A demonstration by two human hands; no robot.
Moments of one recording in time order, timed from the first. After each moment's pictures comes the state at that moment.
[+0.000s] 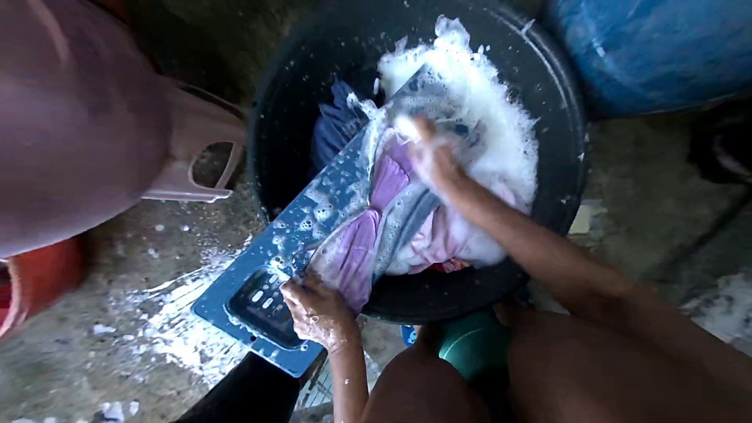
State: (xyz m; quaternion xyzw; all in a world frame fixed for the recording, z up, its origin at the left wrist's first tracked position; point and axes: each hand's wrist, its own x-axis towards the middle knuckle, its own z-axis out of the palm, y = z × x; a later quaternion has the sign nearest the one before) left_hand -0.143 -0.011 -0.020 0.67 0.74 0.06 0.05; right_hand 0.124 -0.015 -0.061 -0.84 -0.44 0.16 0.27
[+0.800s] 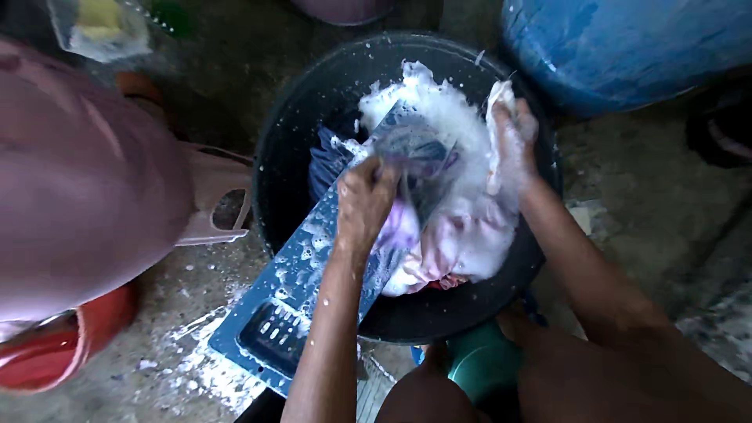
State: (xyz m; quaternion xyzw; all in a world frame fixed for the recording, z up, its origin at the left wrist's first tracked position) left_hand 0.051 0.060 0.061 0.83 0.35 0.00 0.44; right_hand 0.240 -0.094 -0.046 -0.78 -0.03 0.15 0.60
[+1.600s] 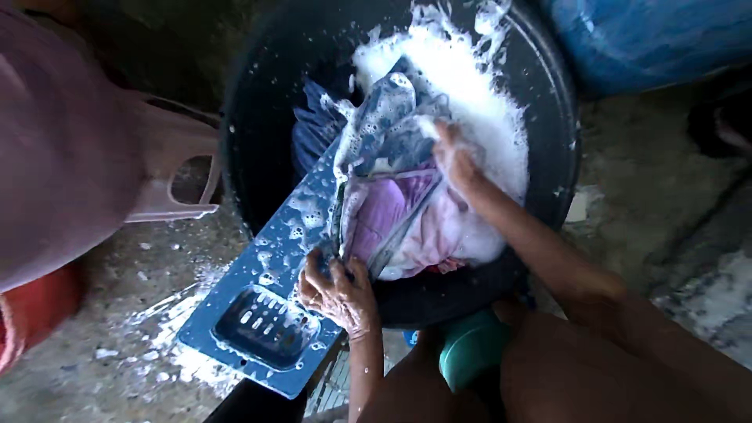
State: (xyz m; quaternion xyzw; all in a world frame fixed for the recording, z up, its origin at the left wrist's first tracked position) left_hand -0.116 -0.024 -0.043 0.84 0.53 0.13 0.05; right_hand 0.163 -0.060 -0.096 -0.89 -0.33 0.24 0.20
